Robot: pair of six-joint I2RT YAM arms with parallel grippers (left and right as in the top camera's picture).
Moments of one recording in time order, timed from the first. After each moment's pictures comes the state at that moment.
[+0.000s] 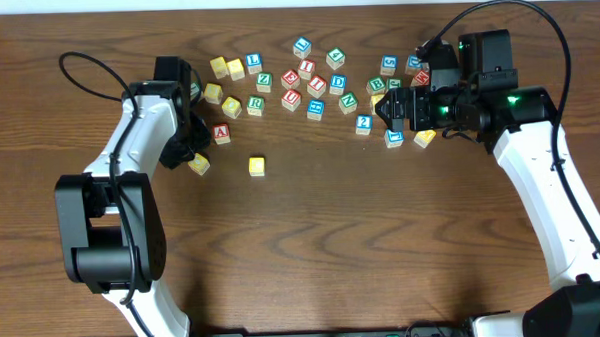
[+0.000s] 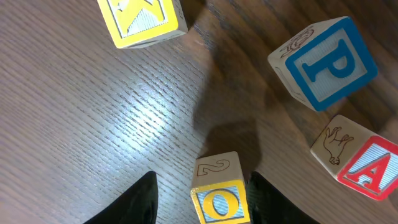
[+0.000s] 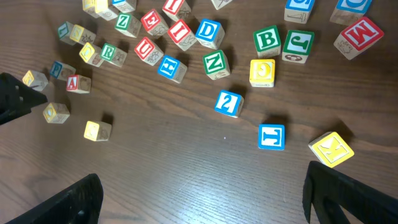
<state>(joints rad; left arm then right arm) -0.03 1.95 1.41 -0.92 -0.12 -0.66 0.13 1.56 1.37 -0.79 -0.37 0.10</state>
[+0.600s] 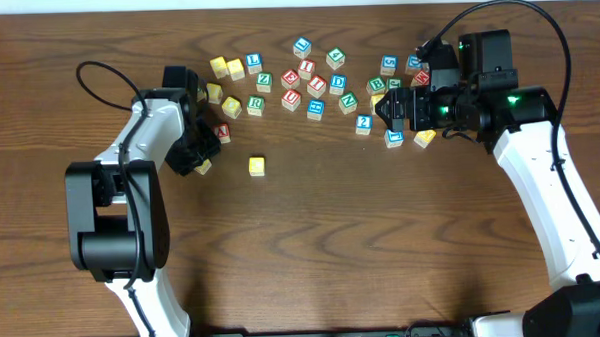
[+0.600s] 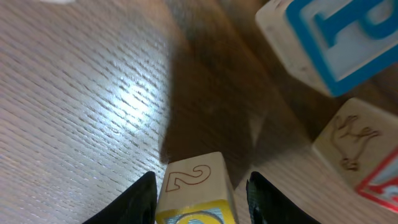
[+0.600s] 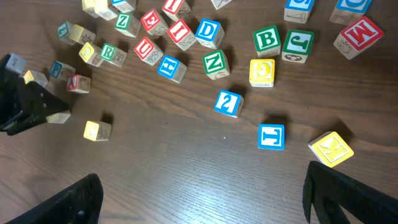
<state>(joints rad) -0.03 2.01 1.37 -0.87 -0.02 -0.67 0.13 1.56 1.37 -0.79 -0.37 0.10</state>
